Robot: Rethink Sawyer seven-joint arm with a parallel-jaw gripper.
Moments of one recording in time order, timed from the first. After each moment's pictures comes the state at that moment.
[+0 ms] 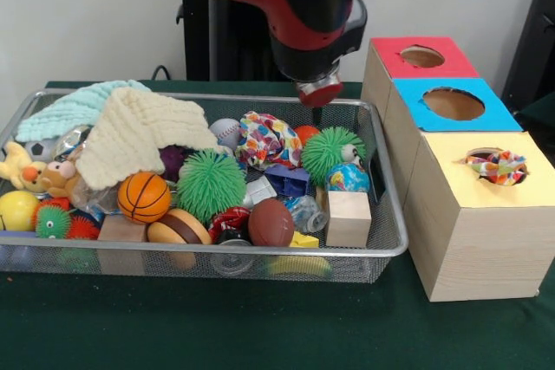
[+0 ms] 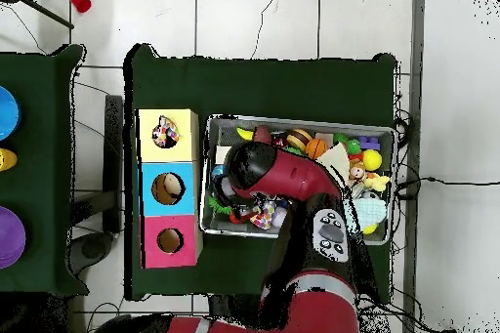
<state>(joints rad) -0.14 -0.44 -0.14 1.55 0.13 1.03 2.65</state>
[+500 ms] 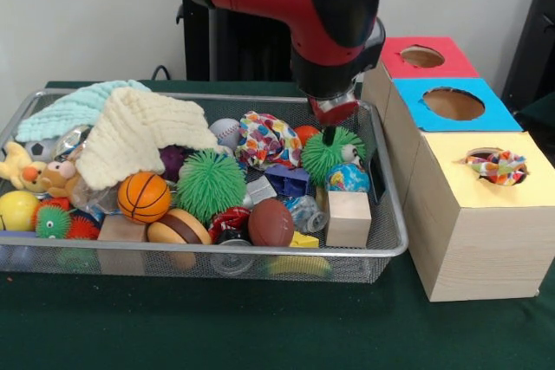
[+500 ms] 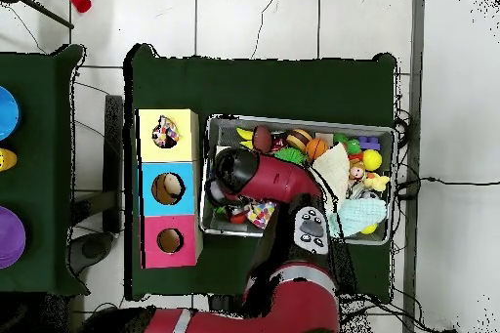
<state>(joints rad) -0.10 -0.40 -0.14 1.56 0.13 0.87 2.65</state>
